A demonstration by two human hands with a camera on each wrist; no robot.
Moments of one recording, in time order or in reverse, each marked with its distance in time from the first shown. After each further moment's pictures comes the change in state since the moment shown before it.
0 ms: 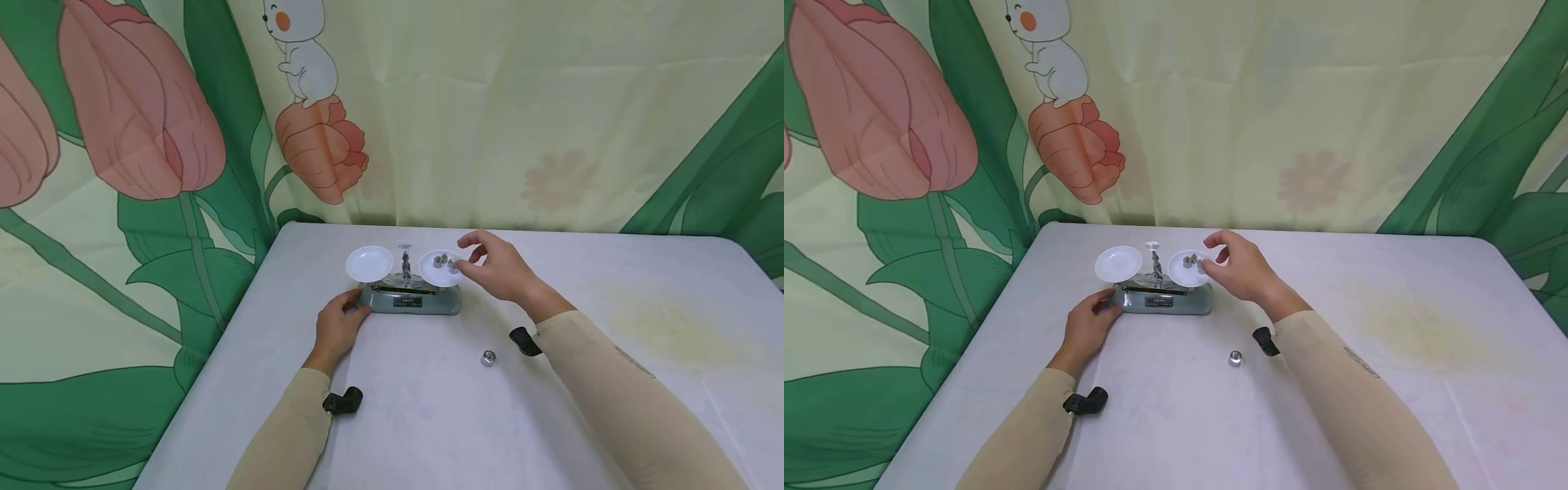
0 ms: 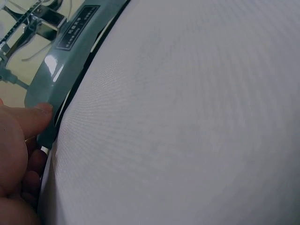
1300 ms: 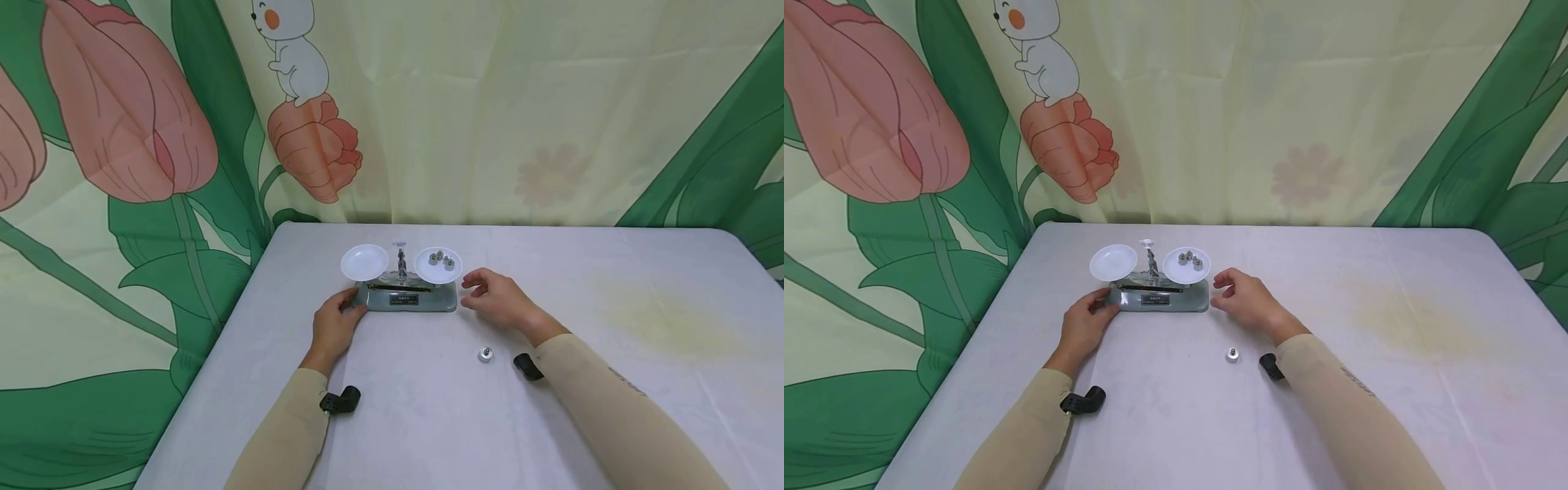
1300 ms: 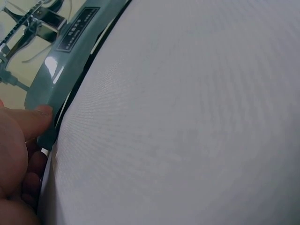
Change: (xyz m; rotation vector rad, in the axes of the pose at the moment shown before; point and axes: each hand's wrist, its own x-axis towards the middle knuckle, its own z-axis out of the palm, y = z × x) left_hand 0.000 0.002 -0.003 0.019 0.000 0.017; right_hand -0.024 0.059 0.033 0.034 -0.129 0.173
